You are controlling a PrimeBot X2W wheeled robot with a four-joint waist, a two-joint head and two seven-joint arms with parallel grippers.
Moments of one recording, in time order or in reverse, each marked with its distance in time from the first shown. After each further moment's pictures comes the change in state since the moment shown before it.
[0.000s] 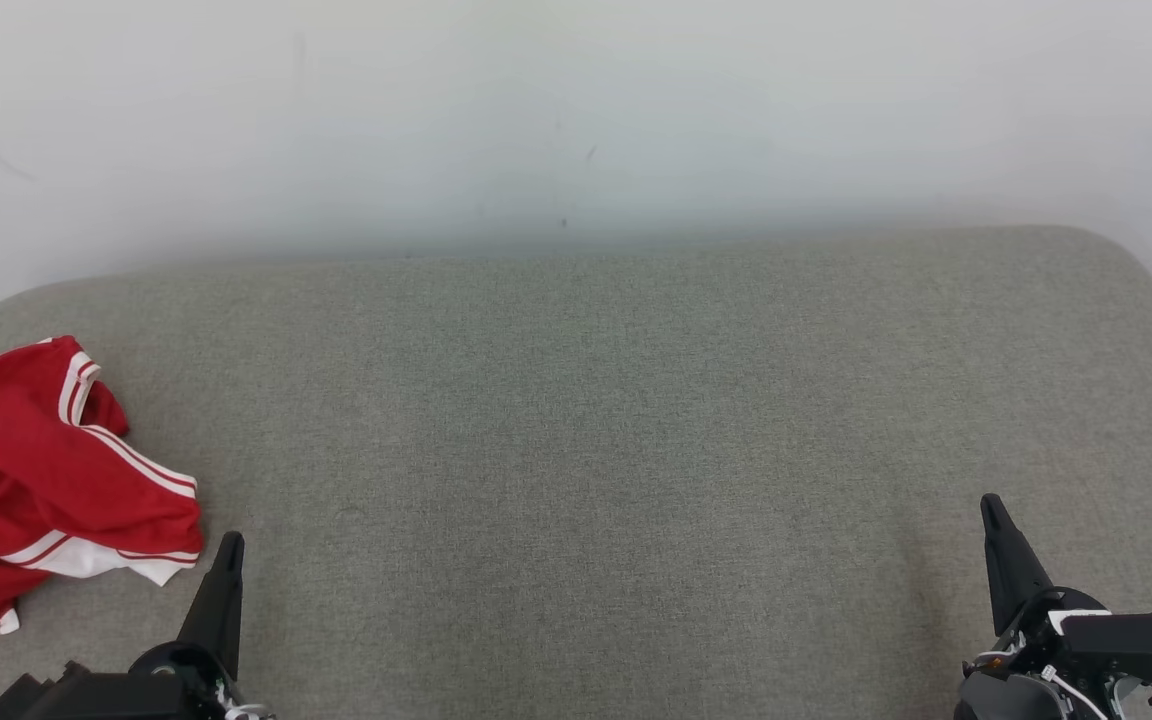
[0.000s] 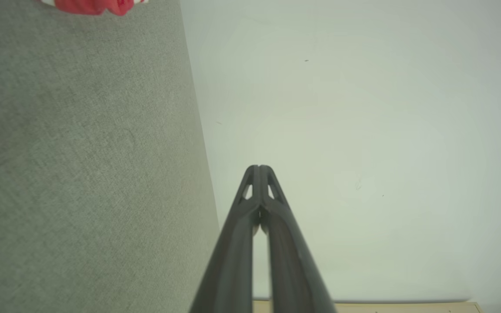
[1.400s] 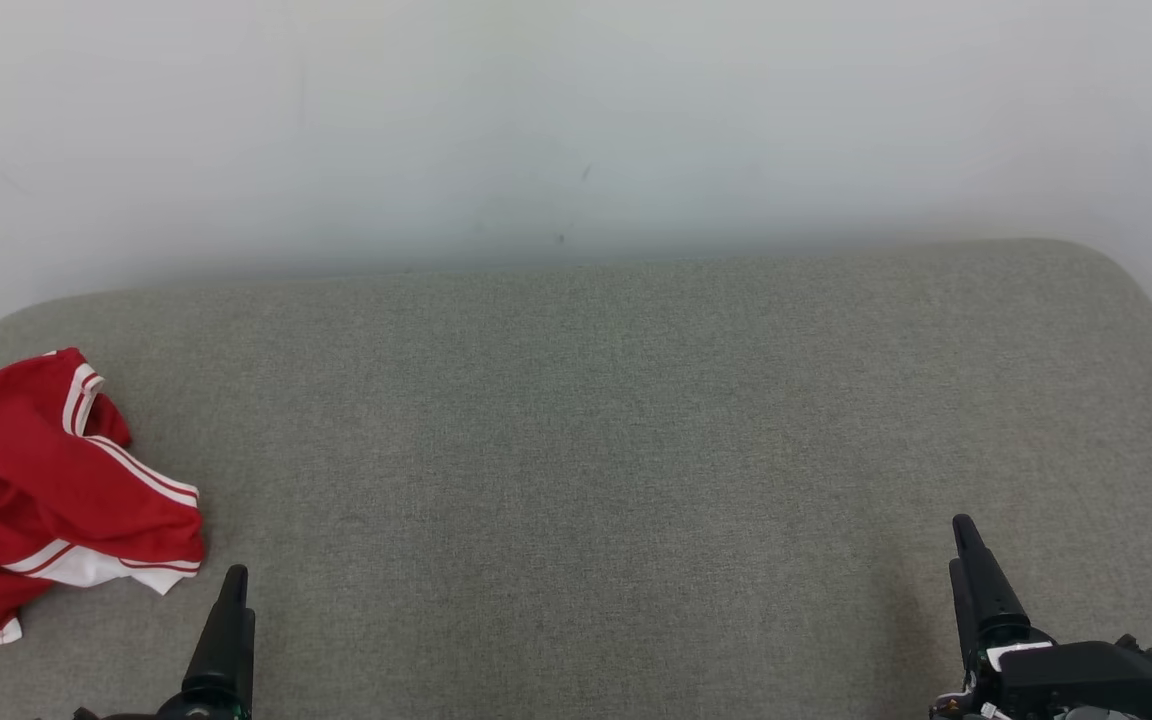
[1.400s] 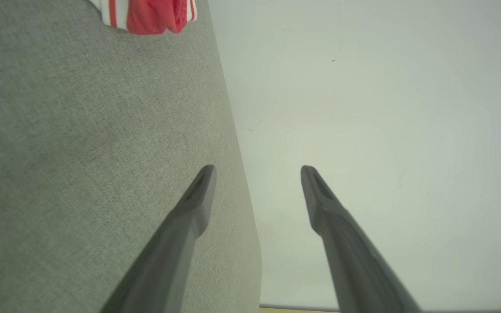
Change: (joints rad) left arm 0.058 -0.010 -0.025 0.026 0.123 0.007 -0.081; right arm 0.036 0.004 0.068 0.040 -0.179 0.000 -0.081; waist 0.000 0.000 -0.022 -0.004
